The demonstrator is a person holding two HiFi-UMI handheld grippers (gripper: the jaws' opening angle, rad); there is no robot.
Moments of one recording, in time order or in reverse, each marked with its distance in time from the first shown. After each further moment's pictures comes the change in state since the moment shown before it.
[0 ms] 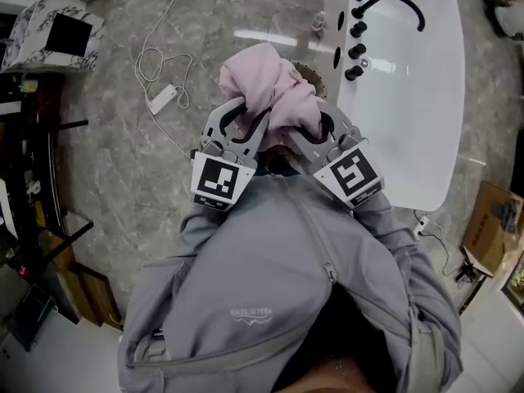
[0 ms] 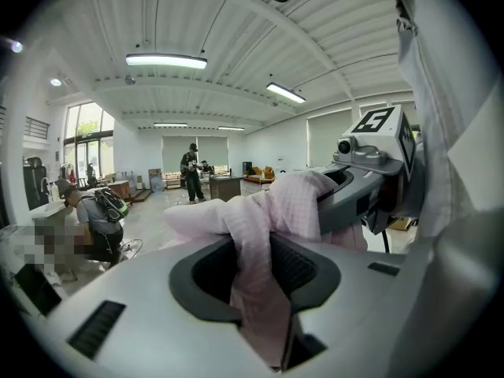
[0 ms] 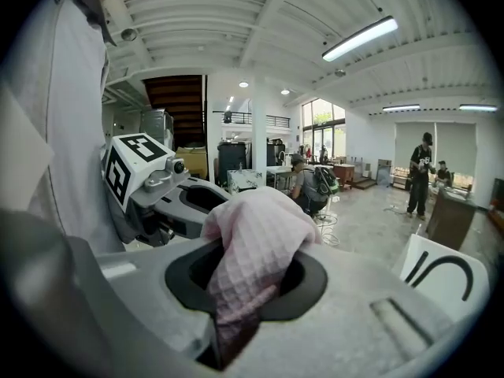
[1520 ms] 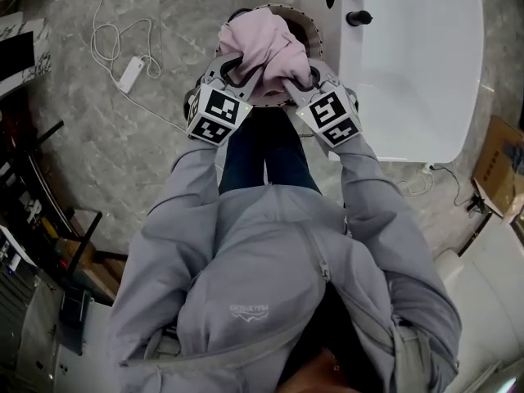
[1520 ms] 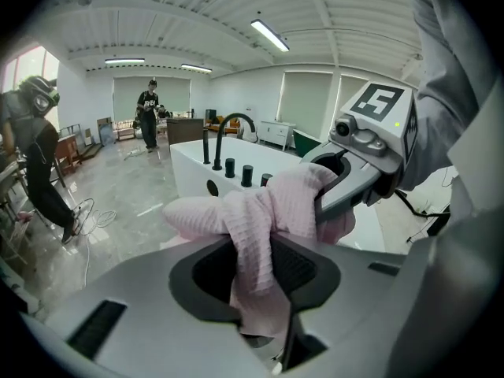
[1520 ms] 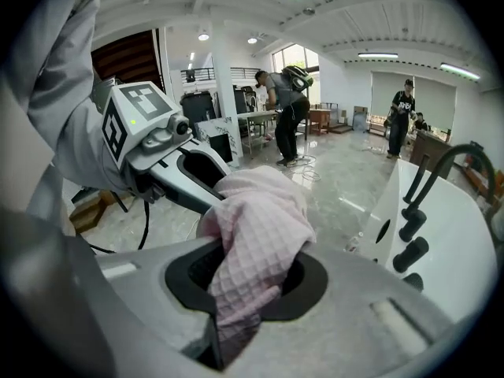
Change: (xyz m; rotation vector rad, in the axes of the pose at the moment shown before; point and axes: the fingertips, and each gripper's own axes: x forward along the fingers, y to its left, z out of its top) left arm 0.170 0.013 -0.212 0.049 0.395 -0.317; right arm 0.103 -0.090 -0.241 0.206 0.325 -0.119
